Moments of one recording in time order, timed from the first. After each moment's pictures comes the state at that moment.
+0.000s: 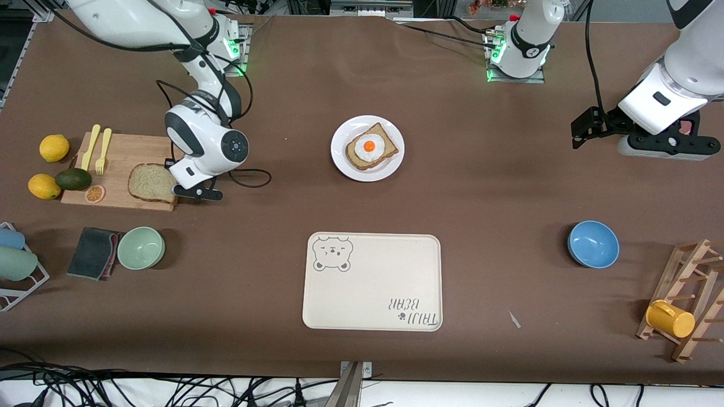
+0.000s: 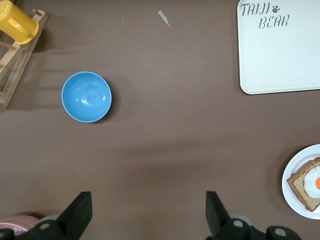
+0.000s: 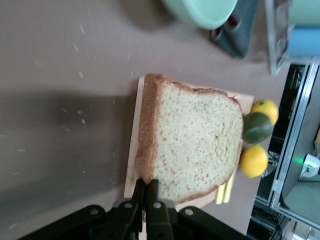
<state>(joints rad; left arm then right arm) -0.06 -0.01 -0.07 -1.67 0.02 1.64 -0.06 -0.08 0.39 0.47 -2.10 -0.88 1.83 0.86</state>
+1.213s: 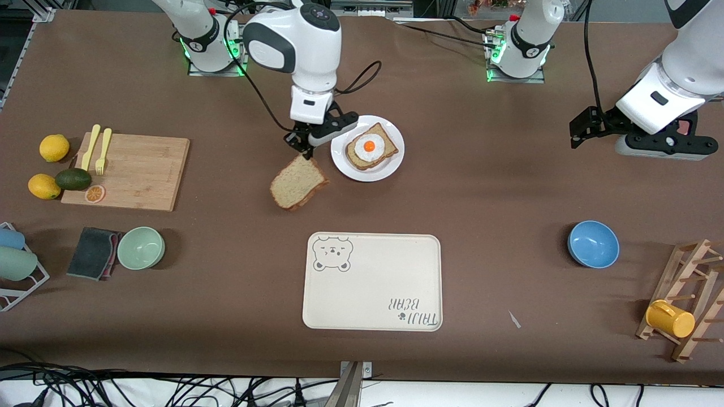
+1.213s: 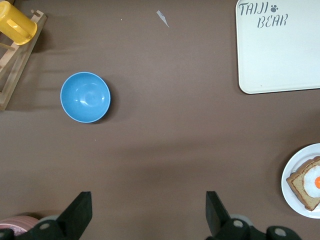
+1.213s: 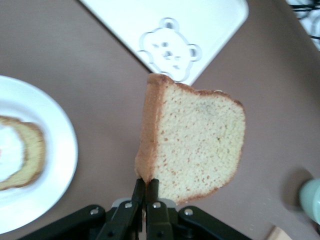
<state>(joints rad) -0.07 -0.01 -0.07 -1.67 0.02 1.64 -0.06 -0.04 0.36 0.96 -1.93 -0.73 2.08 0.54</state>
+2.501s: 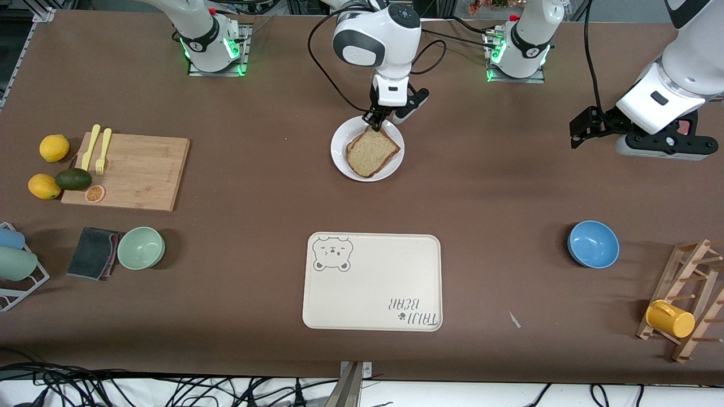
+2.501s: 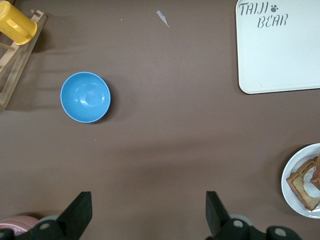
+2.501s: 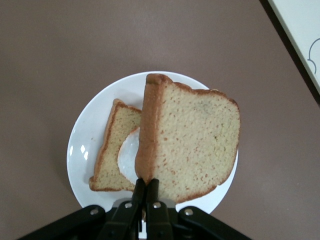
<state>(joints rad) -0.07 -0.01 -0.07 -1.67 0.02 1.64 -0.06 0.54 0.63 0.67 -1.65 -0.66 2.00 0.60</state>
